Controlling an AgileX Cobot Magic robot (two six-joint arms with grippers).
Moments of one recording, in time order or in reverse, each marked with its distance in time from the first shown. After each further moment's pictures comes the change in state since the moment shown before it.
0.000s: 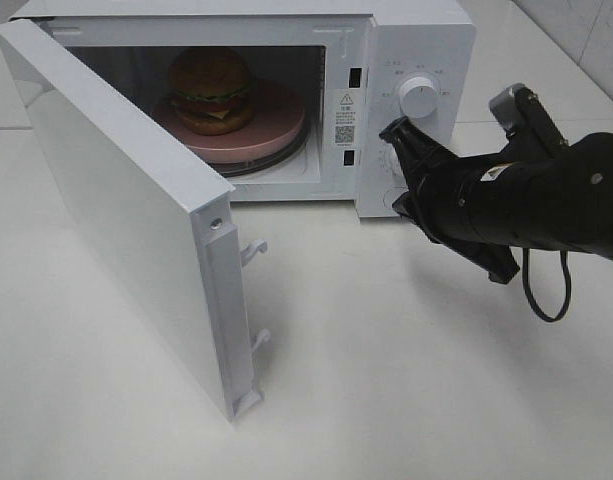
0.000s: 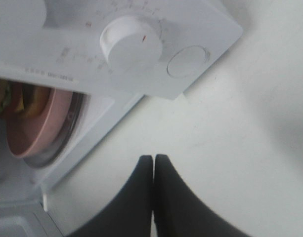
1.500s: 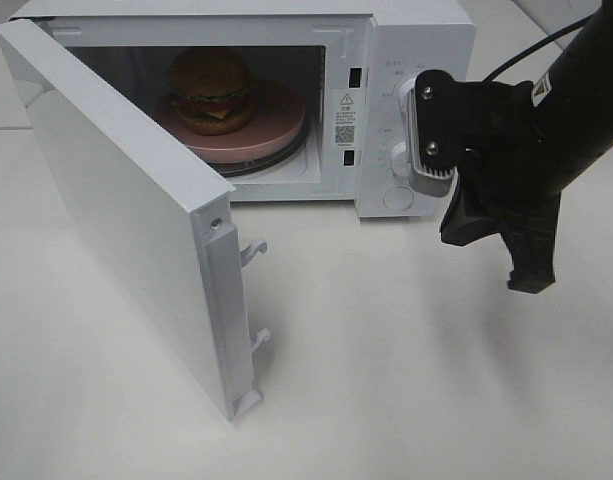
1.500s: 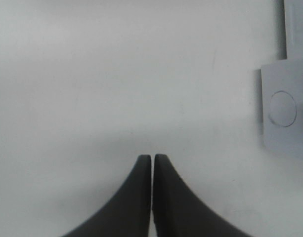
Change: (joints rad) left arm 0.000 0.000 0.000 0.000 0.000 0.000; right arm -0.116 -0.115 -0.336 -0.600 1.070 -1.631
